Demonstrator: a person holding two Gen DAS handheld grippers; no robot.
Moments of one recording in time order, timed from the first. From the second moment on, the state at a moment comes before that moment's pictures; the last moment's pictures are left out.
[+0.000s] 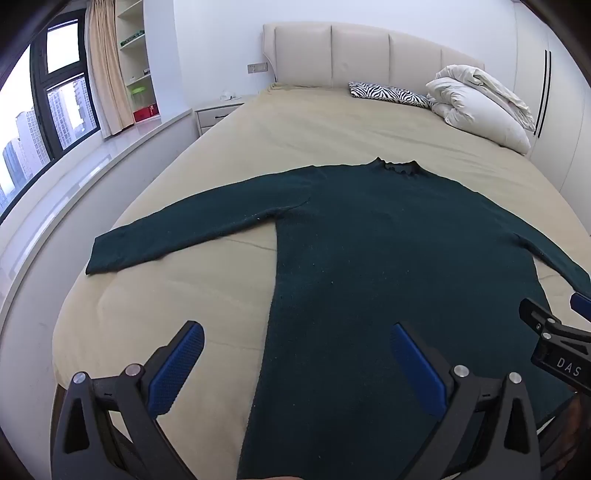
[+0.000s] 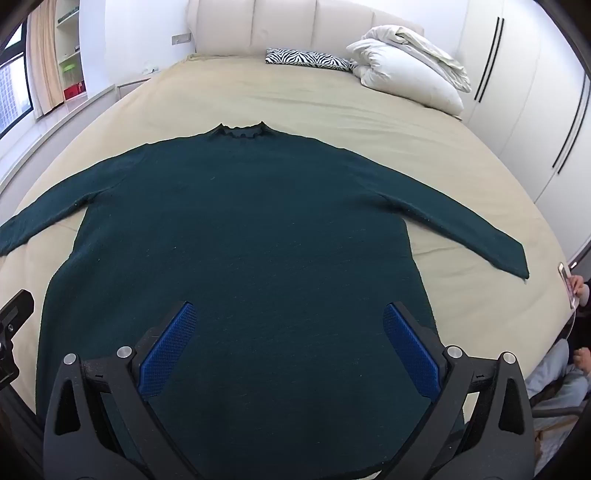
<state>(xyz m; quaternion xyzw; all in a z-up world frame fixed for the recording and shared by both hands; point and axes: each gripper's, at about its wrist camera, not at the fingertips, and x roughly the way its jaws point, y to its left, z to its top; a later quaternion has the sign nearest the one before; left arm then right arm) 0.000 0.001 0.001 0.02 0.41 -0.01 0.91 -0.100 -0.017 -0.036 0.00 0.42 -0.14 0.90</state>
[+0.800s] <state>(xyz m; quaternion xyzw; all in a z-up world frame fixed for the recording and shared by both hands) -0.002 0.006 -0.003 0.01 0.42 -0.01 0.91 -0.093 -0.008 -0.047 0.00 0.43 -0.13 0.89</state>
